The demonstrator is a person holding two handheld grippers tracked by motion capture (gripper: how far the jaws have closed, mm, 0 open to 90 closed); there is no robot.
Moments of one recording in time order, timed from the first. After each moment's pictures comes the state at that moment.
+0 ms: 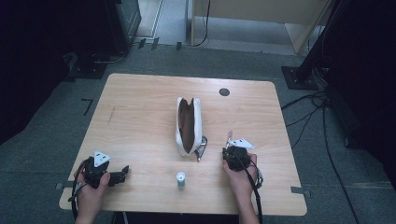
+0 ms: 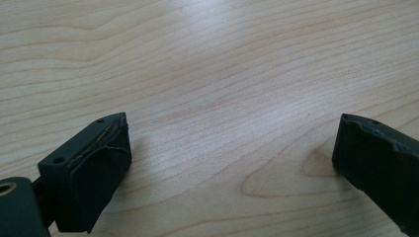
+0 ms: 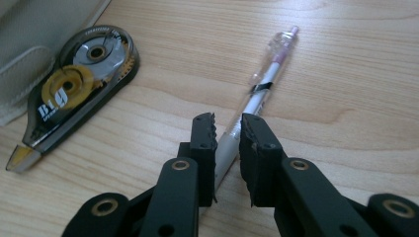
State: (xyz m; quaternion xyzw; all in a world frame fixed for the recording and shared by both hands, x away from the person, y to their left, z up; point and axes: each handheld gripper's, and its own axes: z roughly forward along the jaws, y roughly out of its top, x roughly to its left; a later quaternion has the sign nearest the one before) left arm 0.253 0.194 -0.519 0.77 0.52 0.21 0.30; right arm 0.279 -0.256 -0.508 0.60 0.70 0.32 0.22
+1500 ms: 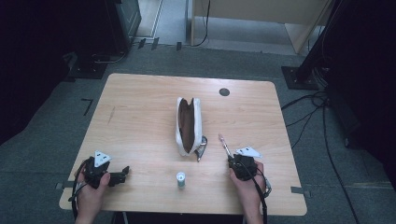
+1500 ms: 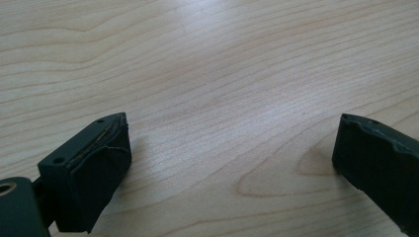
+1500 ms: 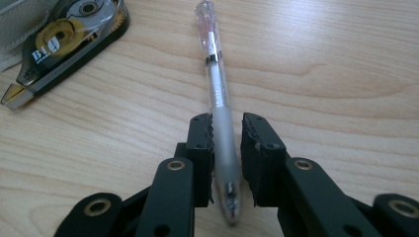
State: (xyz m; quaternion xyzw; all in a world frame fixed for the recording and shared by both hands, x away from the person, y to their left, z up) left arm 0.252 0.194 -0.519 0.78 0.51 0.21 0.30; right arm 0.251 -0.276 -0.513 0.59 0.71 0.31 0.22
